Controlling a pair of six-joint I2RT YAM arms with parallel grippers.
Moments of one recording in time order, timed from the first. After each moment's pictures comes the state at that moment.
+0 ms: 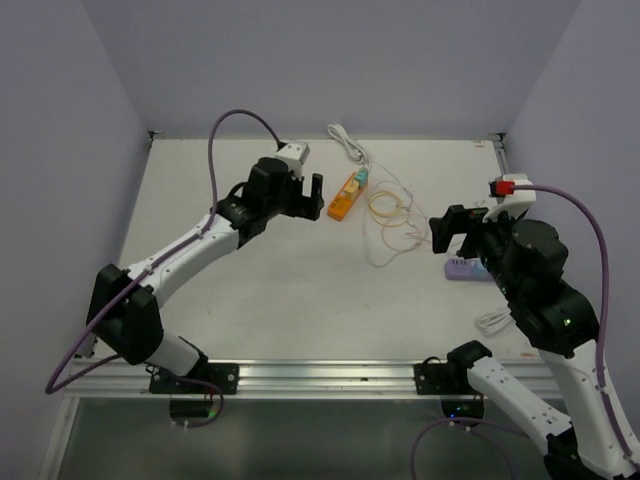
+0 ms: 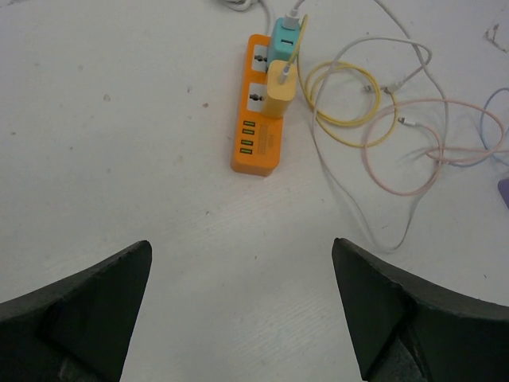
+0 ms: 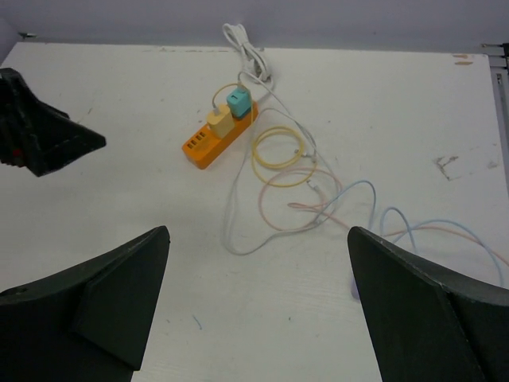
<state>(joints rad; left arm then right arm) -0.57 1.47 1.20 -0.27 -0.05 -0.26 0.43 0.69 1.18 -0.75 0.24 0.19</state>
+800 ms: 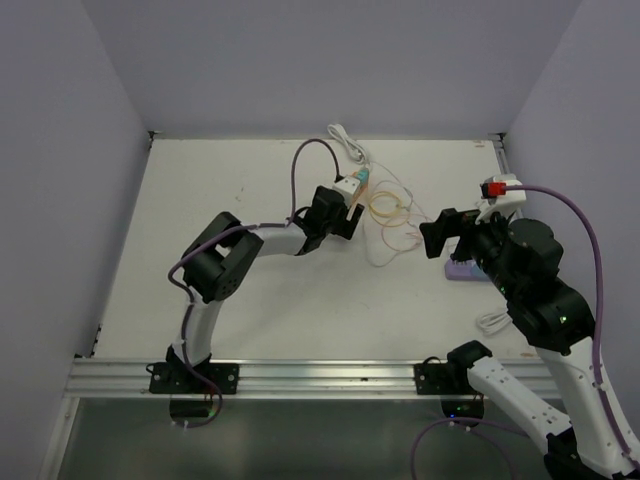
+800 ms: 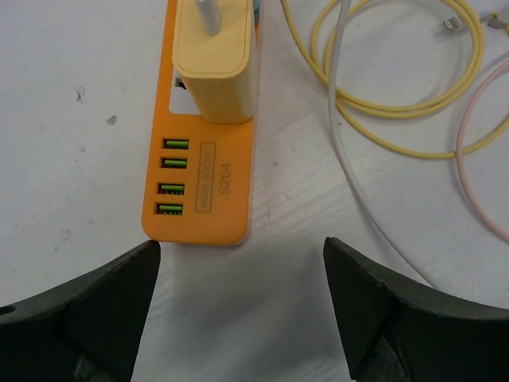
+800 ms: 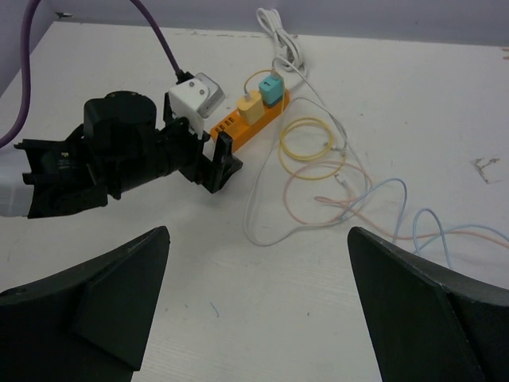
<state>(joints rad) -0.73 2.11 1.28 0.28 -0.21 -0.09 0.43 0.69 1.15 -0.74 0.13 0.21</state>
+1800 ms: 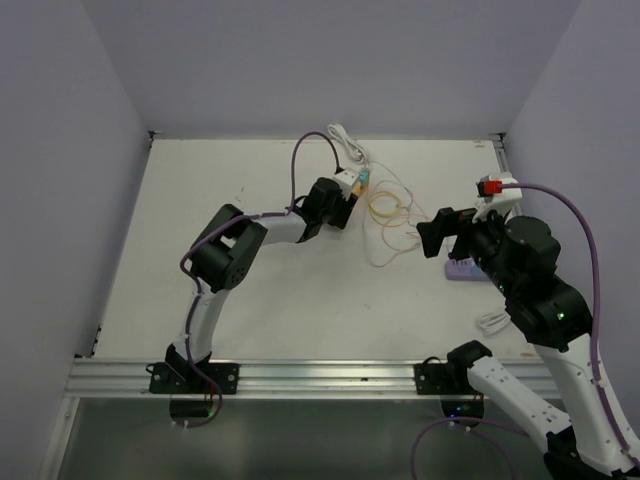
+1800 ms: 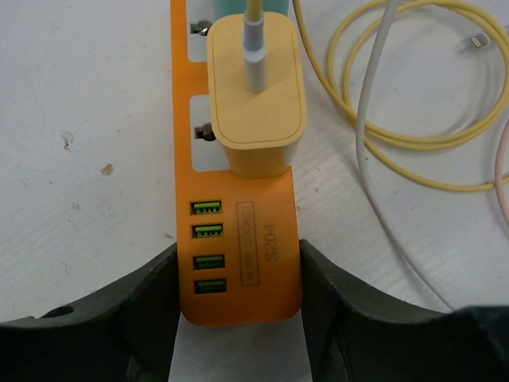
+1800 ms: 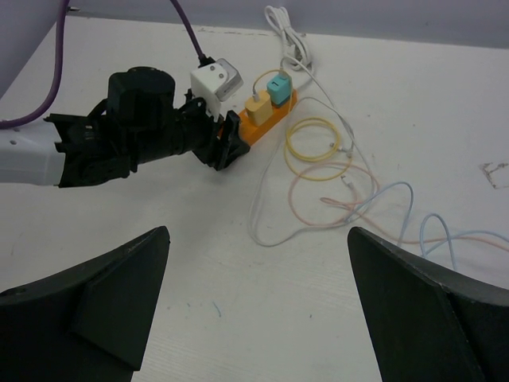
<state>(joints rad) -0.65 2.22 1.41 0.25 -0.07 -0.04 0.43 0.70 1.15 -0.73 0.11 0.20</state>
